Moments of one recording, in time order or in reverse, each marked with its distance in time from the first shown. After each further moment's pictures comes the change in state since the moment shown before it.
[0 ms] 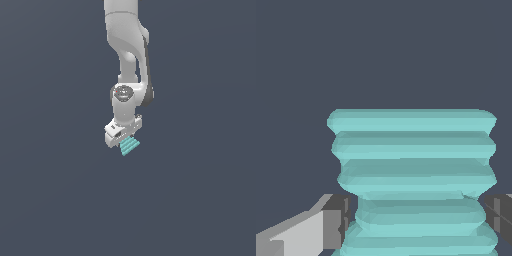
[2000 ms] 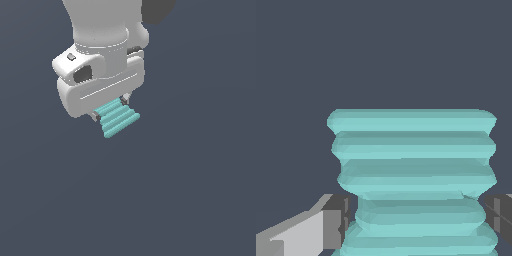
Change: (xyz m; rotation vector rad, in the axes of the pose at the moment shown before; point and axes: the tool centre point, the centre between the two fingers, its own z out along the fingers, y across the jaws) arm 0.073 0.100 -0.318 0.012 -0.010 0.005
